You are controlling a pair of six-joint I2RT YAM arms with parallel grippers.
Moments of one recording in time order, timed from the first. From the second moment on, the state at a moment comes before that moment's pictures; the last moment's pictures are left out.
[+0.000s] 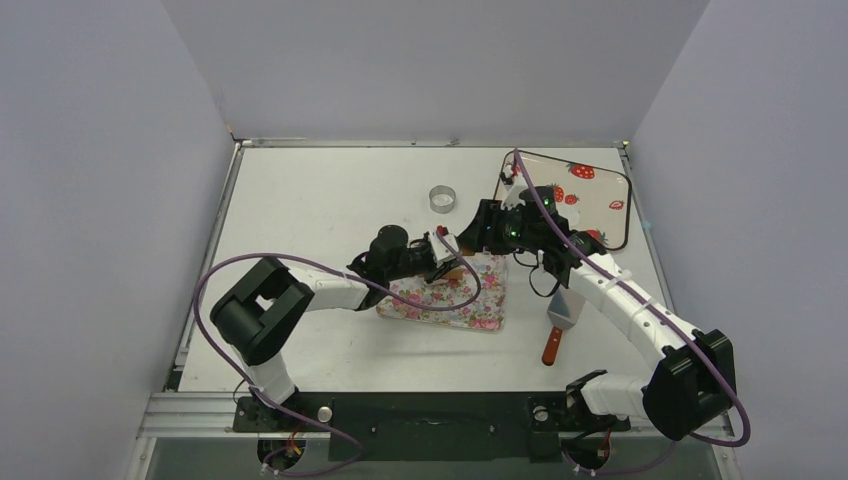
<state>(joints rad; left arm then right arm) -0.75 1.73 0.80 0.71 0.43 0.28 0.46 1.27 0.98 -0.29 -0.30 0.49</state>
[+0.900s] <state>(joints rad) -0.74 1.79 0.65 1.05 0.28 0.09 0.40 1.27 0.99 -0.35 -0.32 0.46</state>
